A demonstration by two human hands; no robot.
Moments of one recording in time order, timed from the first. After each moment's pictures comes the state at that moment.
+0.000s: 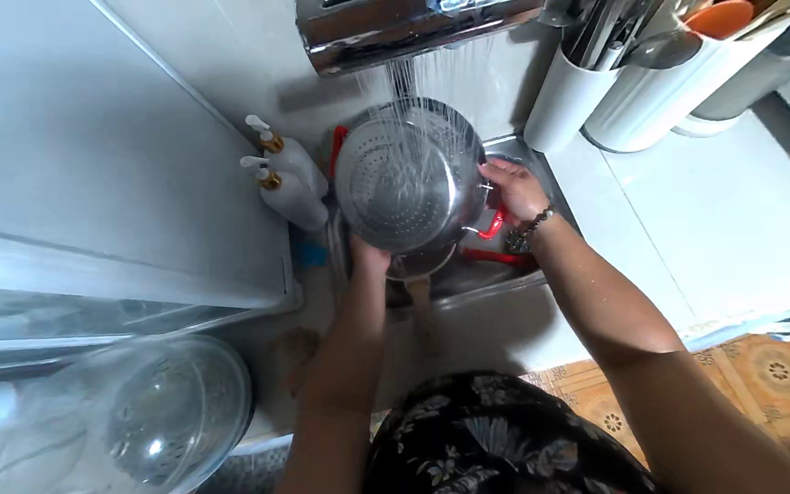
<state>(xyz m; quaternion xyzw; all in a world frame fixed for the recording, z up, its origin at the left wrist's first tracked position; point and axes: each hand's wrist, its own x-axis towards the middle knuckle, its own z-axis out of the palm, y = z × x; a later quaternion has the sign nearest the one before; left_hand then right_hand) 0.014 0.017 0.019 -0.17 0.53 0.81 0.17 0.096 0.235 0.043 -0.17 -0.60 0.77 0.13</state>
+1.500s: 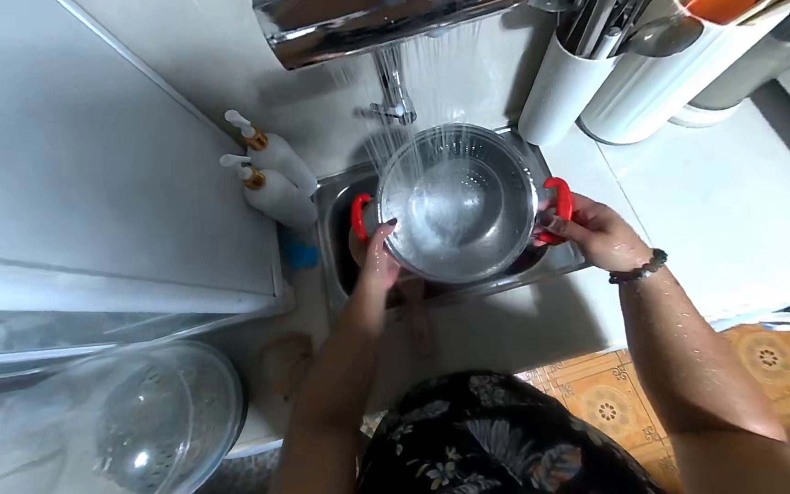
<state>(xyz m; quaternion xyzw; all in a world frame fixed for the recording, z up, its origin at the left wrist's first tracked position) 0.024 0.012 -0.024 -0.01 0.55 0.77 0.33 0.223 0.284 0.047 -0.15 -0.79 0.60 0.07</state>
